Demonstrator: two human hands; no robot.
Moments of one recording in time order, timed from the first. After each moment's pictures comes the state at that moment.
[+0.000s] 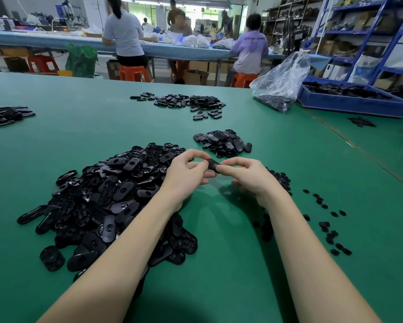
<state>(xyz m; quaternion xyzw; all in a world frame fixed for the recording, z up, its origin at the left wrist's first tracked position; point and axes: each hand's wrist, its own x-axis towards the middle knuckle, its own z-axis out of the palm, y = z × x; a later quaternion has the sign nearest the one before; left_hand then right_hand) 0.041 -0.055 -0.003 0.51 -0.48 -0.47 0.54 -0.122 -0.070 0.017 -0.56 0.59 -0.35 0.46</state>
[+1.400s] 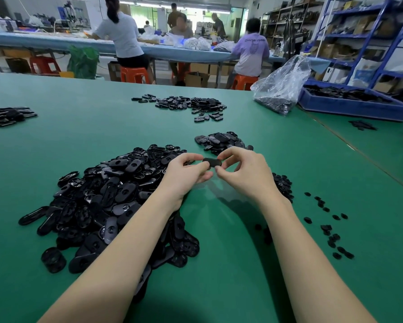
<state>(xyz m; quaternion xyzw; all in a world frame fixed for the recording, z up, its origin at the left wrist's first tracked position) 0.045 -0.063 0.000 0.50 -0.37 -0.54 0.57 -0.118 -0.082 0.008 -0.73 0.56 -0.35 0.15</state>
